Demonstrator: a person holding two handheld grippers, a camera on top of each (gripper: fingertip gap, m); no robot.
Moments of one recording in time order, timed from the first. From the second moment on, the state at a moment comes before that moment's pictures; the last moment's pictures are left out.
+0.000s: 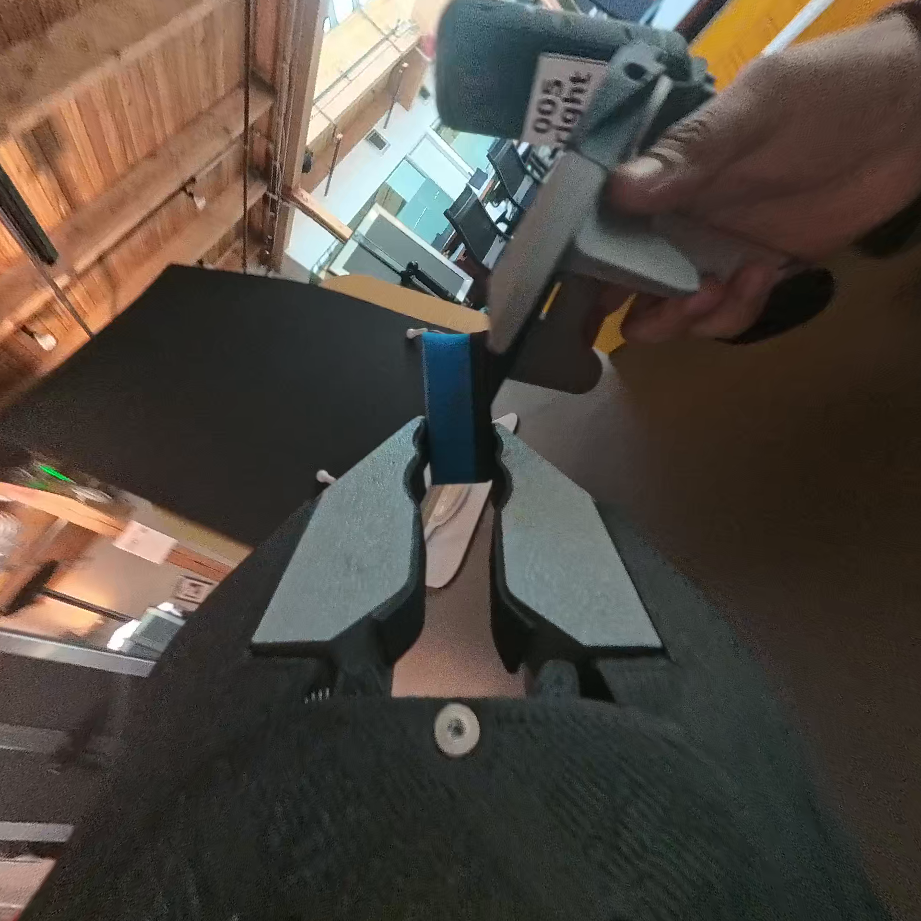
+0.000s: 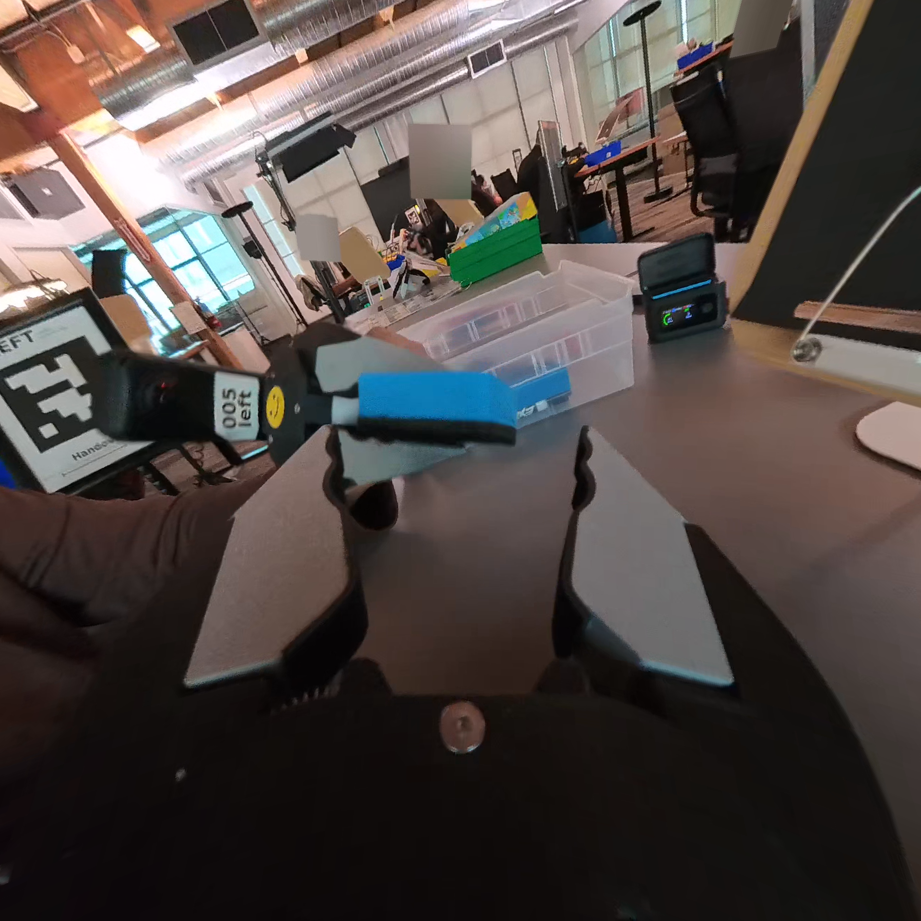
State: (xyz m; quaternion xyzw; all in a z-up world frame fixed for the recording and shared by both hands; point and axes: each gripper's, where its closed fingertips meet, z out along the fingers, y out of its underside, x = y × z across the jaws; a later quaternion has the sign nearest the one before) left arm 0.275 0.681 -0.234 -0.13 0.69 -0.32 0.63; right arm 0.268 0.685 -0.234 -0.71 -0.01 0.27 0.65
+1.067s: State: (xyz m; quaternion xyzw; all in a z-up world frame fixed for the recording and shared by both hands) left arm 0.262 0.656 -0.224 -0.14 0.68 -0.41 0.58; right arm 0.267 0.666 -0.218 -0.64 -0.03 0.45 0.62
